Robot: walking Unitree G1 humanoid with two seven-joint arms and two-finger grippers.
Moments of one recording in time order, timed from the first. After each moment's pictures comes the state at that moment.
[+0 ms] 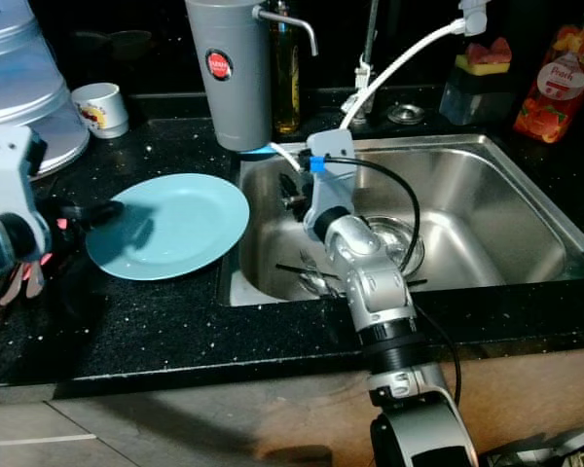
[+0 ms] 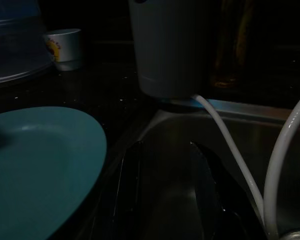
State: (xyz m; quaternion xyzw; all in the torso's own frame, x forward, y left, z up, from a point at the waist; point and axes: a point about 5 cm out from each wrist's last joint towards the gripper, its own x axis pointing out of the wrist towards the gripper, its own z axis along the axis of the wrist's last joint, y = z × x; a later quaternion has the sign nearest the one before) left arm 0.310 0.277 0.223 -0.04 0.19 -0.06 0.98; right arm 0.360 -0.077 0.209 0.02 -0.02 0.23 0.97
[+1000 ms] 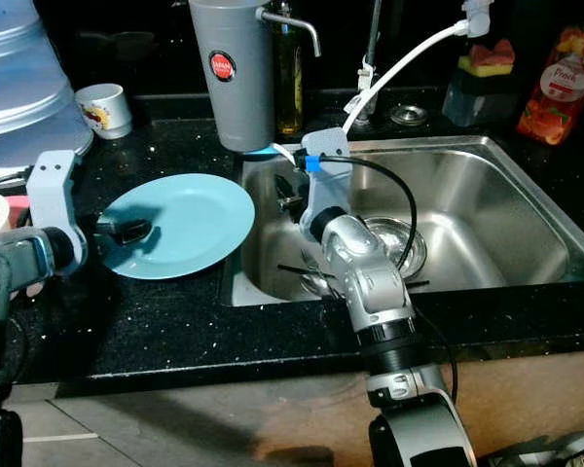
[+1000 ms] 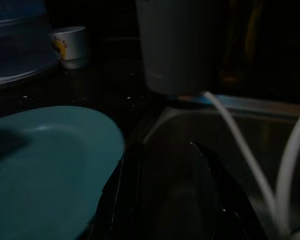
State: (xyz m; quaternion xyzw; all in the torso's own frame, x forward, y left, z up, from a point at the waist) left arm 0.324 0.250 0.202 -0.06 0.22 -0.07 0.97; right arm 0.358 -0.074 0.210 0.04 0.00 0.24 0.97
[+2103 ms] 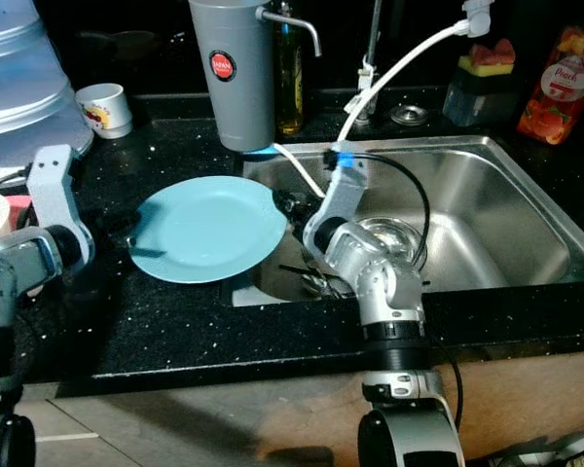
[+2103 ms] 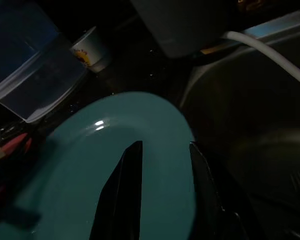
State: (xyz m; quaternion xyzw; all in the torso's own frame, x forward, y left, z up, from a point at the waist) left arm 0.325 0.244 0.214 -0.09 0.13 -0.09 0.98; right arm 0.354 -0.081 0.203 0.24 0.11 0.26 0.93
